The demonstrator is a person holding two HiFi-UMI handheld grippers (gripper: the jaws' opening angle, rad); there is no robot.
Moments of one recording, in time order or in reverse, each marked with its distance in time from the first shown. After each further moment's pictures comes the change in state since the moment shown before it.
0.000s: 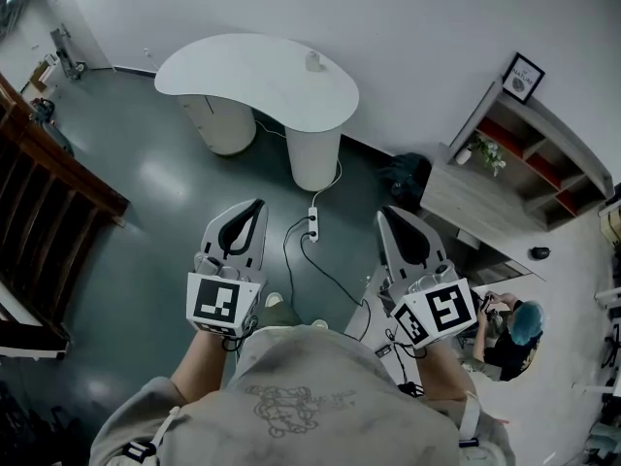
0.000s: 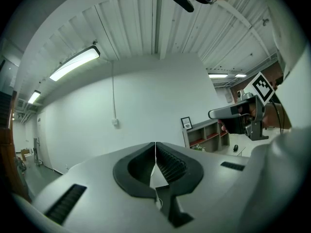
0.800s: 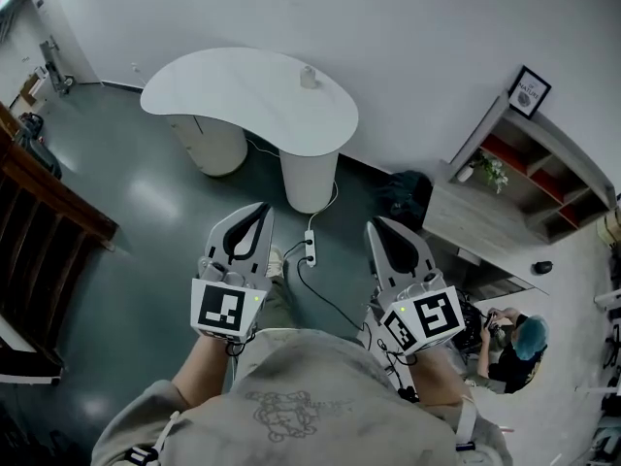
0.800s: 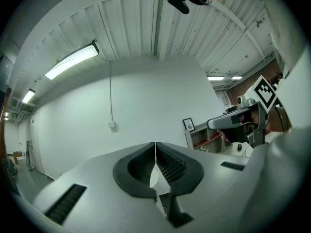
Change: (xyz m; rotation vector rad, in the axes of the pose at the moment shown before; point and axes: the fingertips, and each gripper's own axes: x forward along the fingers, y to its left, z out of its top) left arm 0.082 0.044 -0.031 0.015 -0.068 -0.044; right arm 0.089 -0.027 -0.049 -0.005 0.005 -0.033
